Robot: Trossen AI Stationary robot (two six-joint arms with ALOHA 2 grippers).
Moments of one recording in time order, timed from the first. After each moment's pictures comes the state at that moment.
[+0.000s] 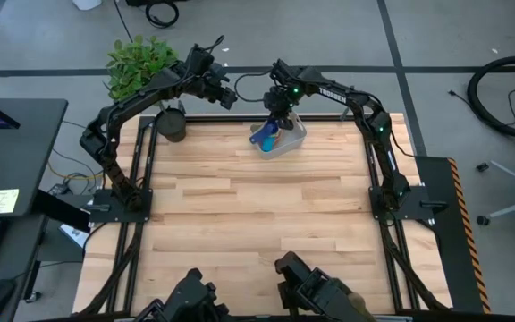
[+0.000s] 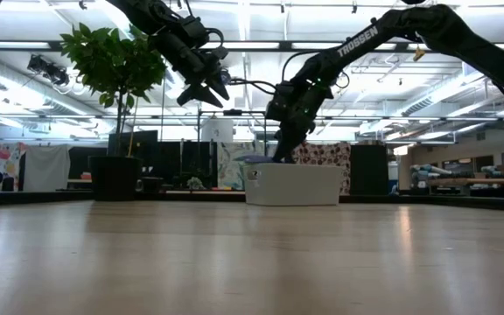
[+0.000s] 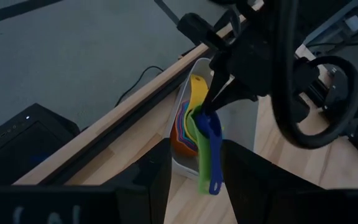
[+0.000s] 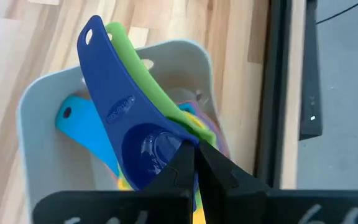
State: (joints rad) left arm 0.83 1.72 1.58 -0.61 0.34 -0.20; right arm -0.77 2.21 1.98 -0.97 -0.49 -0.83
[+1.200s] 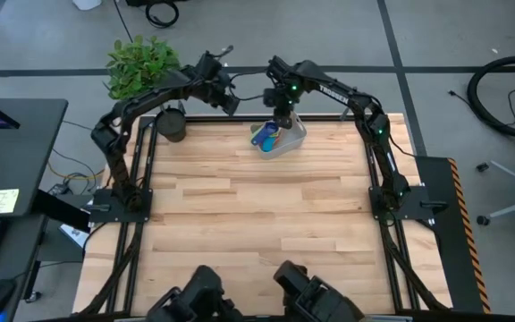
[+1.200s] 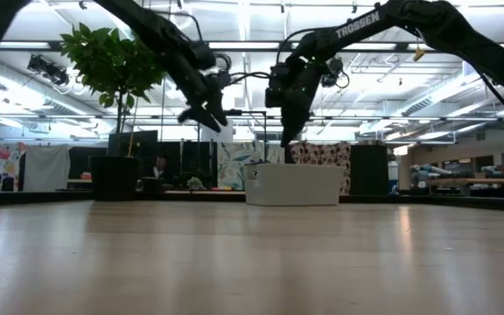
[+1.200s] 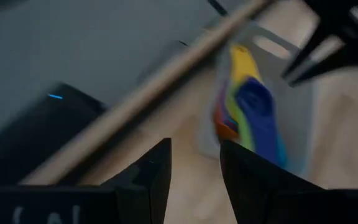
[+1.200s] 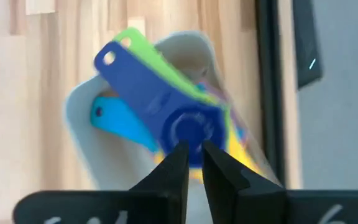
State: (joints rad) left arm 0.83 1.82 1.58 -0.64 0.25 -0.11; right arm -0.71 2.20 2.15 -1.21 -0.33 -0.61
